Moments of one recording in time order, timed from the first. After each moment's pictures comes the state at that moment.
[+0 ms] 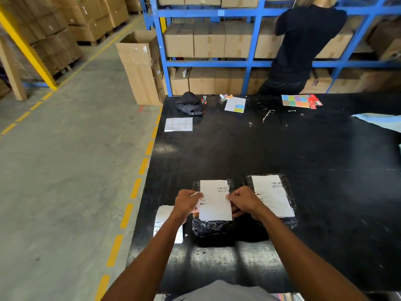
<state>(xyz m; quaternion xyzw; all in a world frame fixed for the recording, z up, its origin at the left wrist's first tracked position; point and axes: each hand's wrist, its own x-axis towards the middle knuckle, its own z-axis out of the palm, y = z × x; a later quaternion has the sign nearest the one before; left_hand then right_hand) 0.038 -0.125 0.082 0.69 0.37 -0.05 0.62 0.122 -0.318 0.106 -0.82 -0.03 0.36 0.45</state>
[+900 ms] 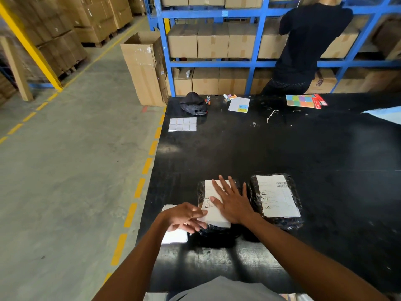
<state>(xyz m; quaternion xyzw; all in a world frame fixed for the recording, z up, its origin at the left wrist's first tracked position) -0.005 -0.093 0.105 0.69 0.23 -0.33 0.60 0.102 -0.284 0.075 -0.92 -0.34 0.17 0.07</state>
